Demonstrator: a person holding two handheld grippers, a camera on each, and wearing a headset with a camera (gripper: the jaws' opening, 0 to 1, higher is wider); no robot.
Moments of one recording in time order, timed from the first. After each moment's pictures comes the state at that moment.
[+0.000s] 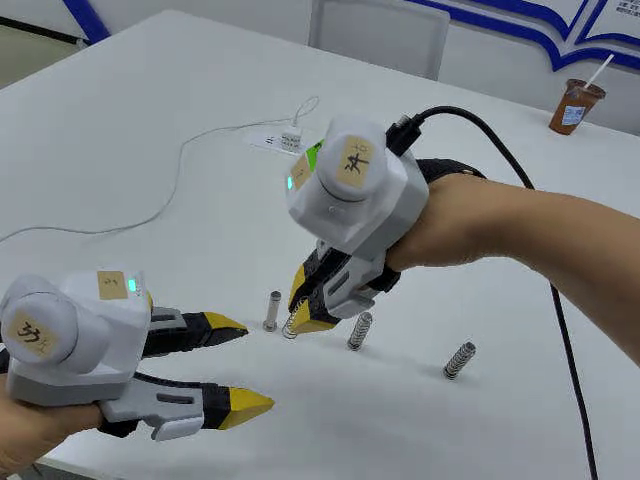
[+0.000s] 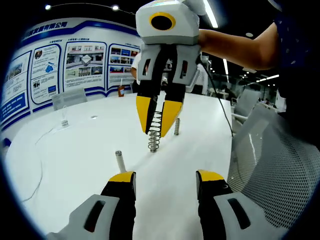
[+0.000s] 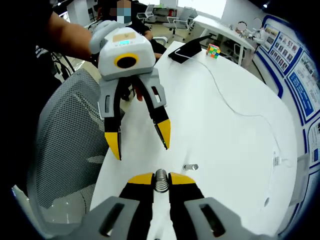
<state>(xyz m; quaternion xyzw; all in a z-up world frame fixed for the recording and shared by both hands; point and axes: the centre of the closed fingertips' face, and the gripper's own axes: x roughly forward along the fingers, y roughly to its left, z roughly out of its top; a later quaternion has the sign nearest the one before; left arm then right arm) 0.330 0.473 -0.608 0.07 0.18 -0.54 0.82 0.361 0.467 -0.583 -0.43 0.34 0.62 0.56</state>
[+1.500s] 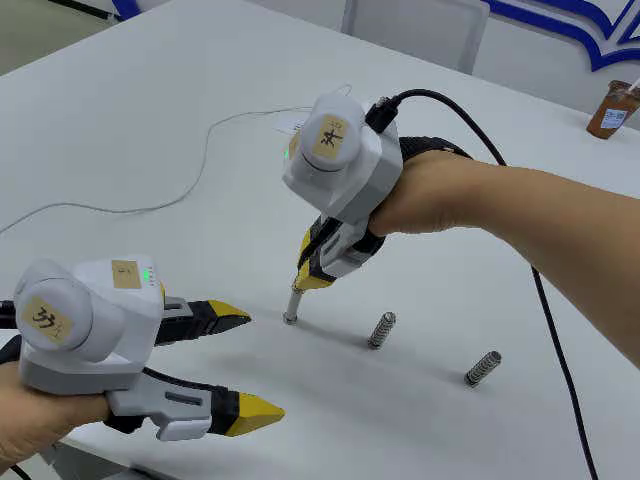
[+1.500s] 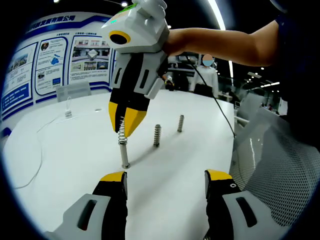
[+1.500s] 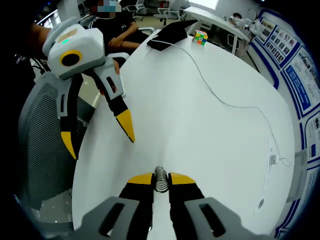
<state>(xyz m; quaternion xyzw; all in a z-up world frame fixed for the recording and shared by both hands) 0.333 0.486 -0.617 0.05 0.20 -0.53 0.83 0.417 0.487 -0.610 -0.45 0.37 0.58 0.57</state>
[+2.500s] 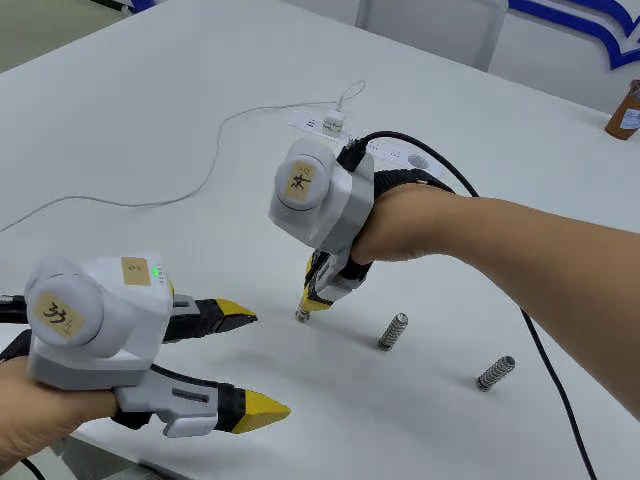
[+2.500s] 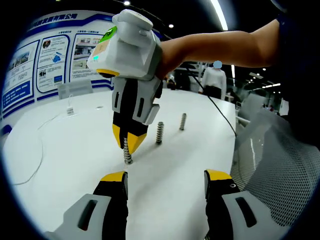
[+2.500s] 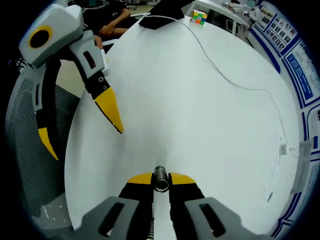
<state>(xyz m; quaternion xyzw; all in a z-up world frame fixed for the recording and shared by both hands) 0.336 0.491 -0.622 0.04 0.21 -0.52 0.83 0.423 0.483 -0.660 -0.47 0.42 0.55 0.55</state>
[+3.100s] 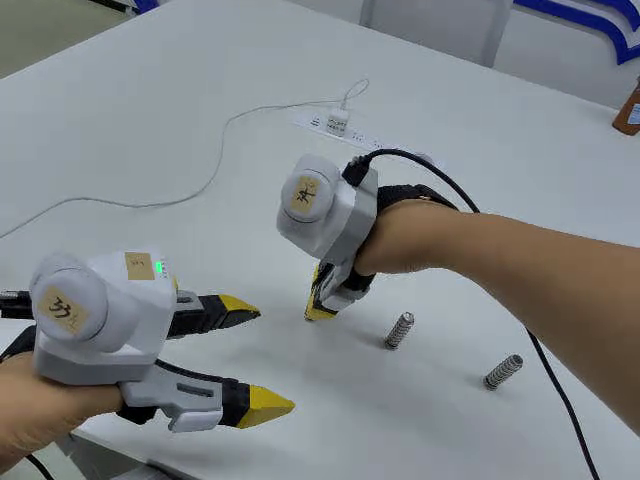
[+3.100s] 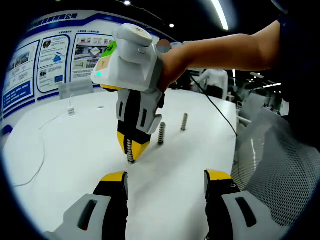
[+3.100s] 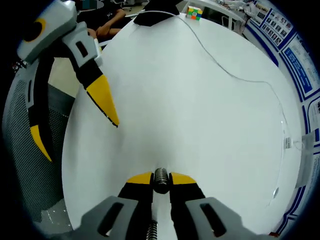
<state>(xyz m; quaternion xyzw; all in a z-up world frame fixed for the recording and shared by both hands) 0.339 0.494 -0.620 0.04 0.21 -0.52 0.83 0.424 0.479 -0.672 -0.45 0.43 0.54 0.57</state>
